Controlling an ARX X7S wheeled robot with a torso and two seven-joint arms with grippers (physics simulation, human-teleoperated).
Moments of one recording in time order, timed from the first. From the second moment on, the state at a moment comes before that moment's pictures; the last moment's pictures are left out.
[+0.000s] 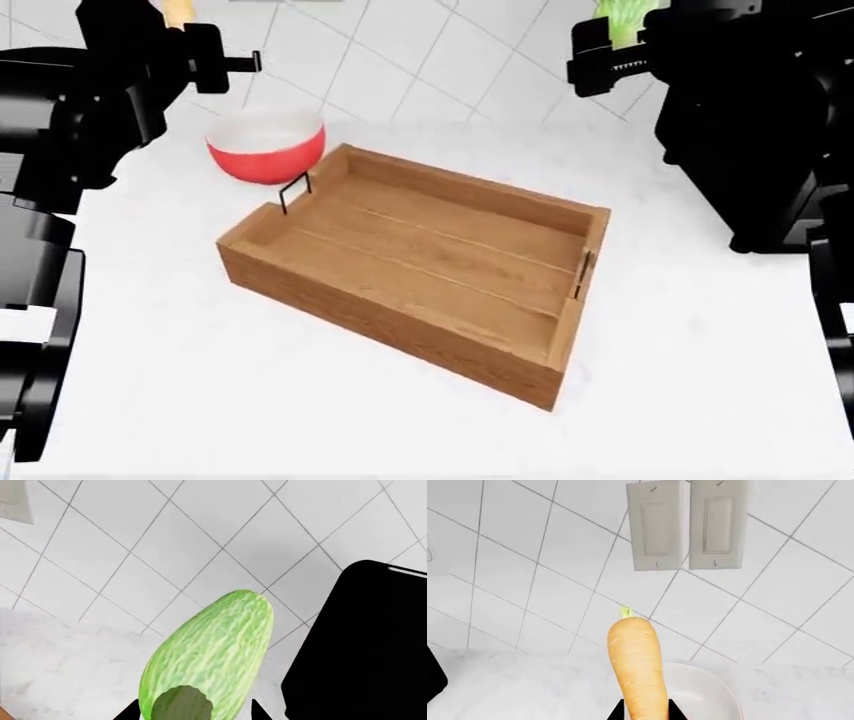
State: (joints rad) left arm -1.53 -0.35 0.51 -0.77 -0.60 -0.77 -0.24; right arm 1.60 0.40 -0.60 0.51 0.70 1.06 0.17
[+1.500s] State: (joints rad) left arm -1.51 -0.35 0.51 -0.78 -0.61 -0.76 -0.23; right arm 1.89 0.60 -0.79 0.27 1.62 1.49 0.60
